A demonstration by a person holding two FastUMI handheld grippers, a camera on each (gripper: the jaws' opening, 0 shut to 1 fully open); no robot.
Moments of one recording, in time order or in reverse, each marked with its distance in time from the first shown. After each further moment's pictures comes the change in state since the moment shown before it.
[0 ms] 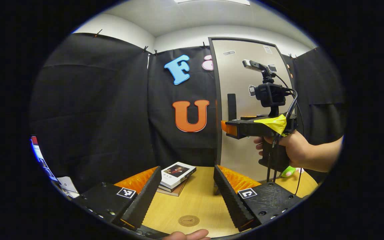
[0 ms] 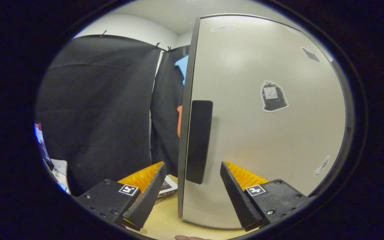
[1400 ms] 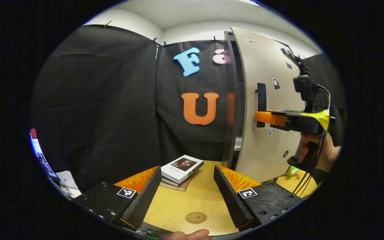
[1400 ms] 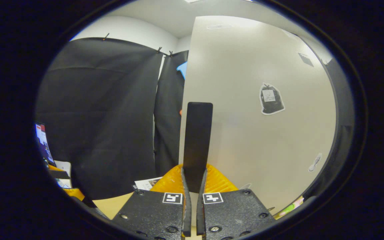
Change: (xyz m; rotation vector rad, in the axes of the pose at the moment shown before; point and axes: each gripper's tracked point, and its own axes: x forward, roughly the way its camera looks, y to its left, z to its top) left arm 0.015 0.032 -0.016 -0.052 0.071 -0.009; right arm -0.078 0.009 0.006 0.027 -0.043 0.008
